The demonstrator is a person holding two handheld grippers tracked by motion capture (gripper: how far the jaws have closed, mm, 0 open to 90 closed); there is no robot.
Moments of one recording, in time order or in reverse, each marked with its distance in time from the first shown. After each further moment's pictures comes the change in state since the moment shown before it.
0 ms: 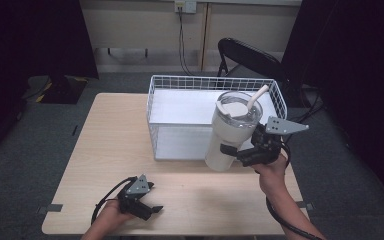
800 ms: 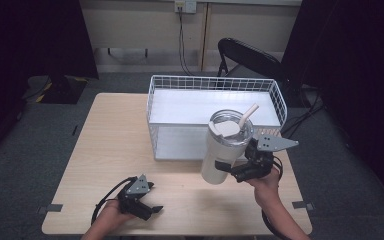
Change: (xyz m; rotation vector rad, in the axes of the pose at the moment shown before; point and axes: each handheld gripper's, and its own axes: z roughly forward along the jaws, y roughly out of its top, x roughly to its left) left arm 0.000 0.000 0.000 0.000 0.001 -0.001; right arm 0.014 -0.039 0.006 0.021 0.035 -0.006
